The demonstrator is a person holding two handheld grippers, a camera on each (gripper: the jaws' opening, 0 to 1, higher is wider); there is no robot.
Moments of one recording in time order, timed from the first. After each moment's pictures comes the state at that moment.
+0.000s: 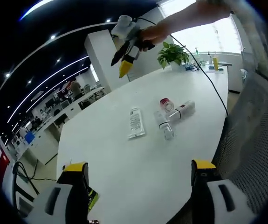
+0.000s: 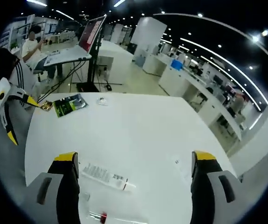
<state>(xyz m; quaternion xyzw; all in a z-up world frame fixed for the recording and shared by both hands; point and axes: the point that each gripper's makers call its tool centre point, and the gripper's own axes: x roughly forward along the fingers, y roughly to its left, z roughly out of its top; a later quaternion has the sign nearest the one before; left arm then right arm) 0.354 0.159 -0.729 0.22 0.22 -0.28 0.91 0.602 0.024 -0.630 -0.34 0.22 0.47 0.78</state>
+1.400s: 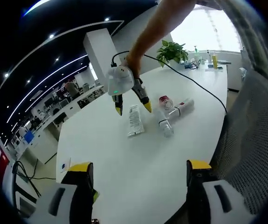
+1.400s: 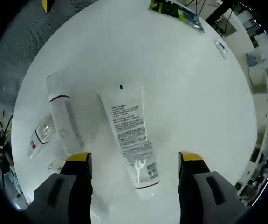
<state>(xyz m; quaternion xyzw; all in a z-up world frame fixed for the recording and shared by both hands) 0.353 0.161 -0.734 0.22 0.23 -0.28 0.91 0.574 0.019 -0.816 -0.65 0.29 0.61 0.34</state>
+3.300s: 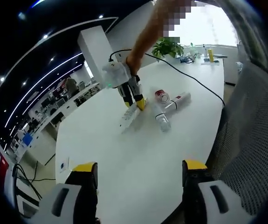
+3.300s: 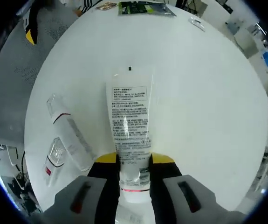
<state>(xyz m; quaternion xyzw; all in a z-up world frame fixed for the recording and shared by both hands) 0.349 0.162 -0.742 0.24 0.25 -0.29 0.89 0.558 0.013 -0.811 -0.53 0.38 0.61 0.46</state>
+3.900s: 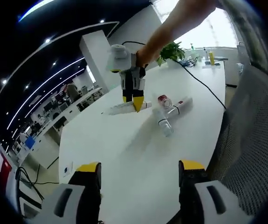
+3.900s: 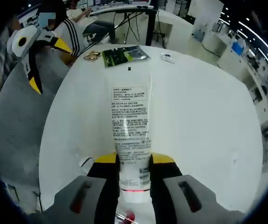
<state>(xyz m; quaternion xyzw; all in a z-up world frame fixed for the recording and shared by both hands) 0.352 0.162 -0.730 0.24 0.22 -0.28 0.90 0.521 0.051 -0.748 -0.38 0.33 0.61 0.61</state>
